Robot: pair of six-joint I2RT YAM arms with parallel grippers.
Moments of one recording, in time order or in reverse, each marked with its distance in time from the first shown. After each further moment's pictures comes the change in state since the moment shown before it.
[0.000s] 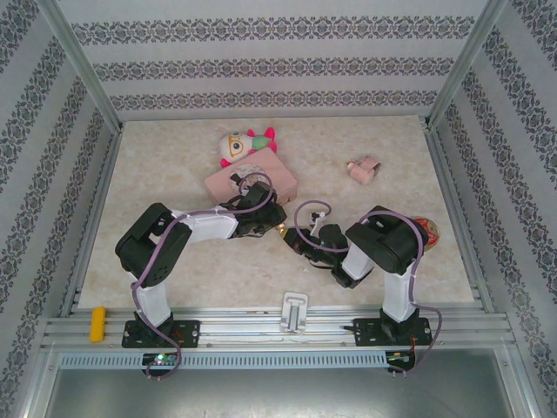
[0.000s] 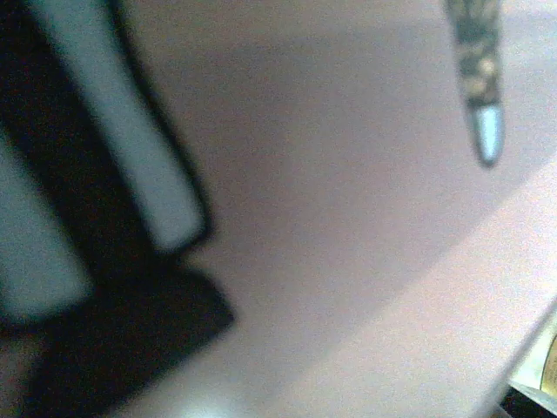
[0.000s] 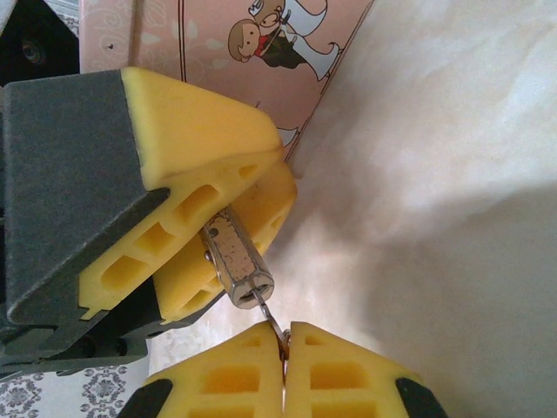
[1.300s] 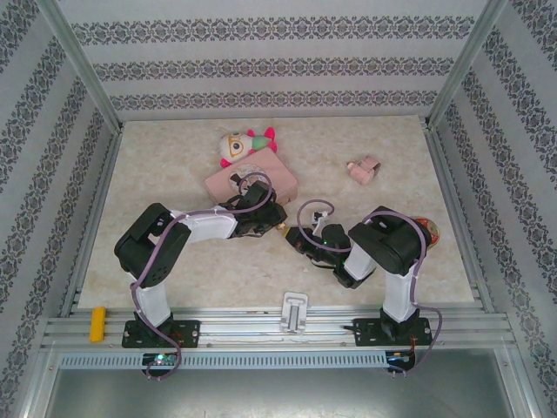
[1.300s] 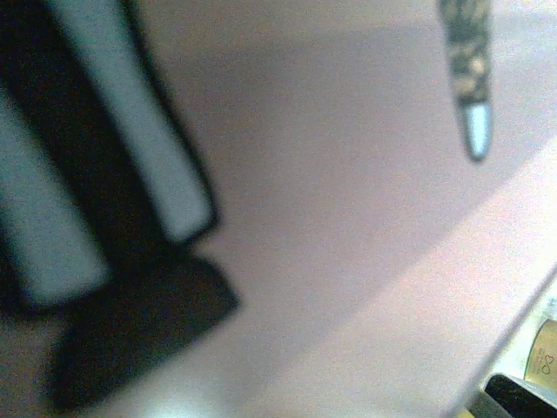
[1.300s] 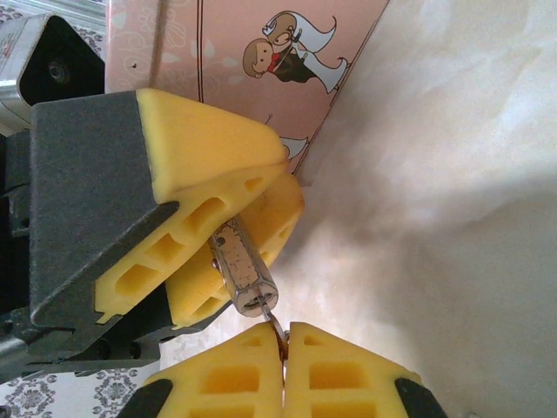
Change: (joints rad) left arm 0.004 -0.006 -0.003 0.005 0.023 -0.014; right arm -0.019 -0.018 -0.018 0.015 -0.010 0.013
